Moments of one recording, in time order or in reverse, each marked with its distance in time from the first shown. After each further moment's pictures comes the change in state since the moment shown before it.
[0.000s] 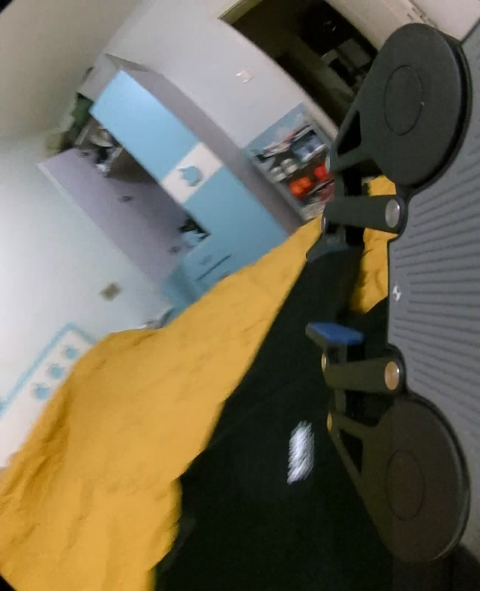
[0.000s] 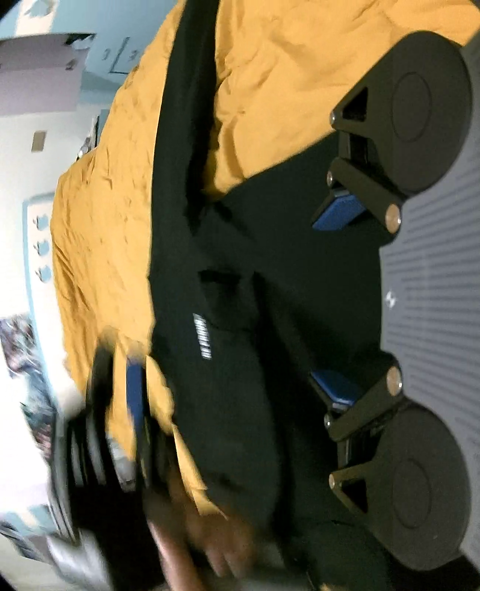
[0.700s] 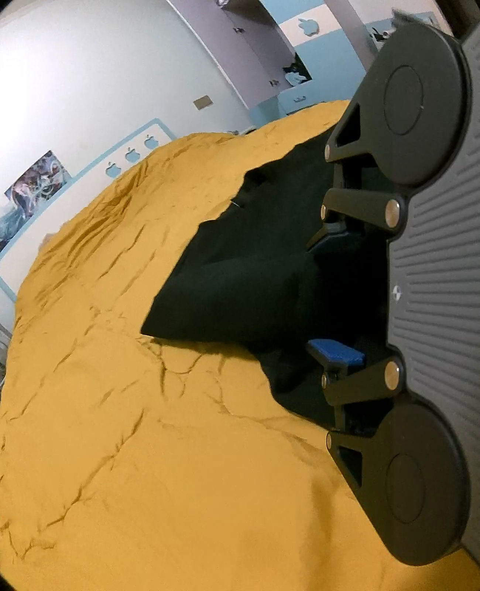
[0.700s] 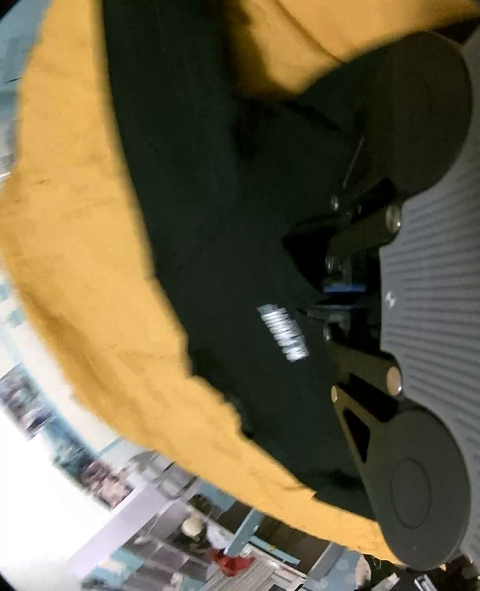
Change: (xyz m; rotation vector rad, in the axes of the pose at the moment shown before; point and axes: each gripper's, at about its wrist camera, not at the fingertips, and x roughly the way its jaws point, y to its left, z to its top) left arm -0.166 0.186 -0.028 -0.372 -0.140 0.502; right arm 0.136 -0.017 0.098 0.246 0.009 0.095
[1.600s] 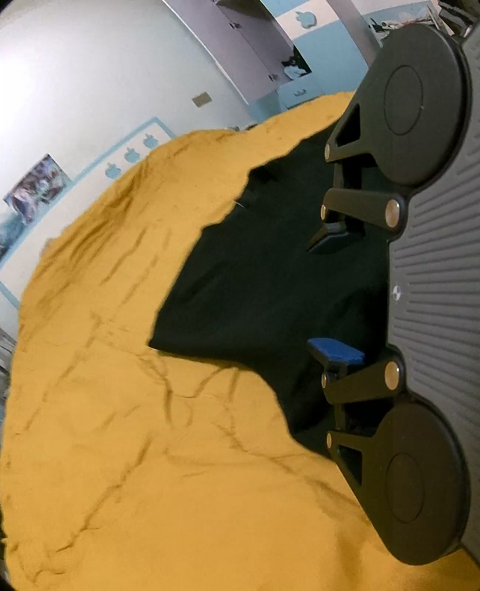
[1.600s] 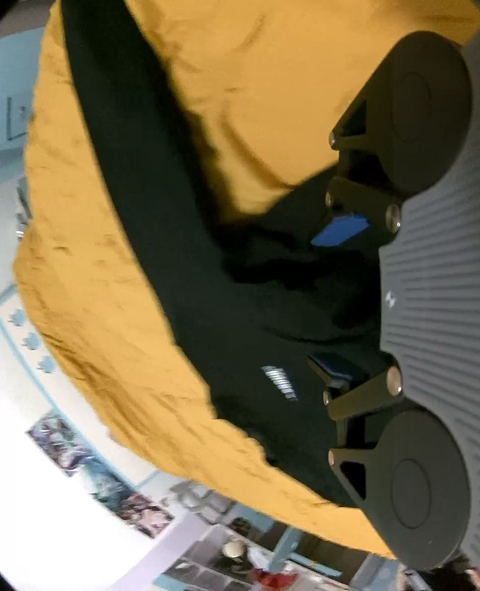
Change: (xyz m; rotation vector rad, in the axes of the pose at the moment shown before) left arm -0.004 -0.008 -0.009 0.017 -0.019 0.015; right arm -0.034 -0.038 -0.039 0.140 0.042 -0.086
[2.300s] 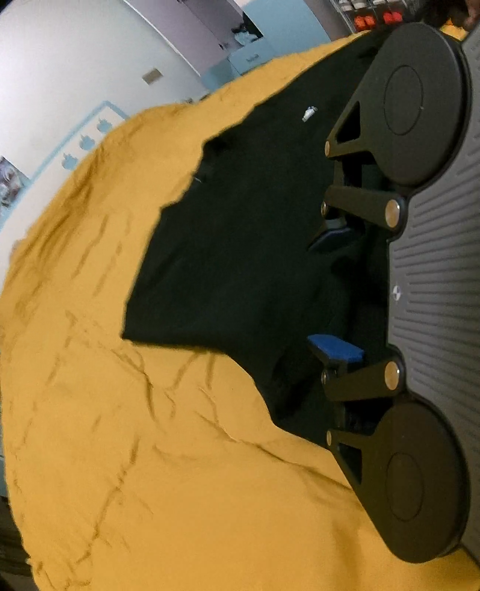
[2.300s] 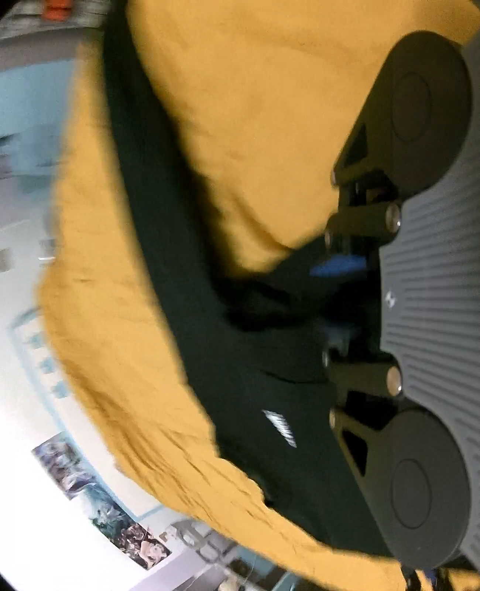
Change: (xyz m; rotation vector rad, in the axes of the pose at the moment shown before) left arm 0.005 -0.009 -0.009 0.116 0.088 0.122; right arm -0.044 0.010 -0.013 -0.128 -0.202 -0.154
